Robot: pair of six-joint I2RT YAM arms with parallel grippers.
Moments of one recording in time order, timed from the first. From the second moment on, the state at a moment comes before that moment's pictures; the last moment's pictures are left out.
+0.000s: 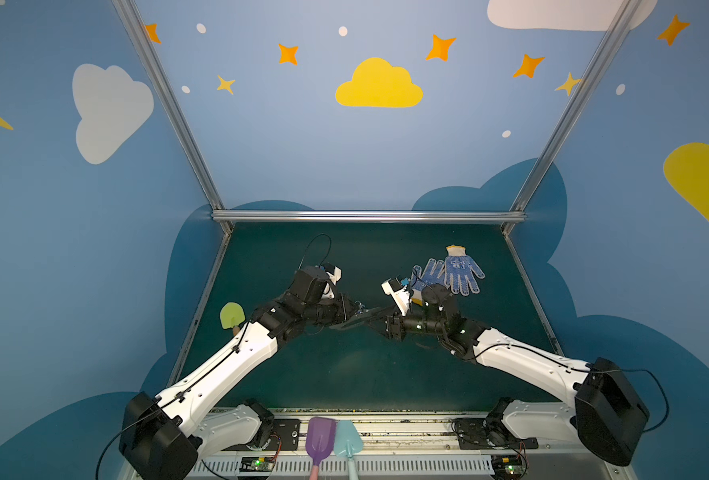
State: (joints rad) left arm -0.60 1.15 0.96 -0.48 0.33 -0.79; right arm 0.81 1.27 0.72 0.17 -0.51 0.38
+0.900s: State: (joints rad) left arm -0.61 1.15 0.95 -0.42 0.39 -0.86; right arm 0.85 1.32 0.77 0.14 -0.41 0.34
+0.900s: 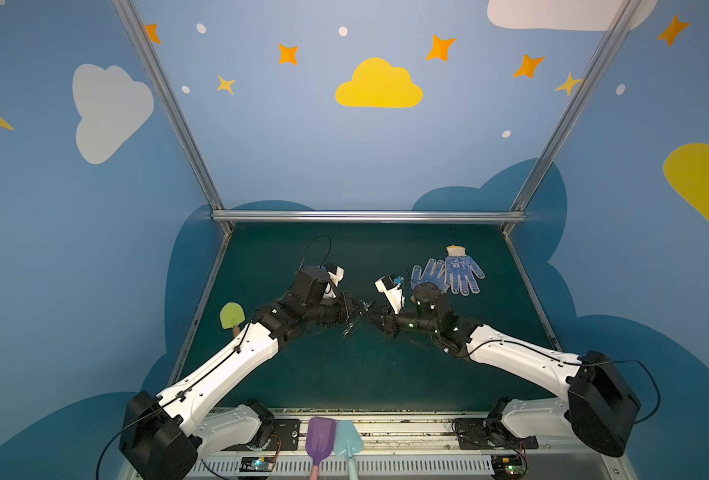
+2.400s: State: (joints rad) left arm -0.63 1.09 0.79 -0.23 0.47 -1.06; right arm 0.85 1.21 0.79 -0.09 -0.30 0.15
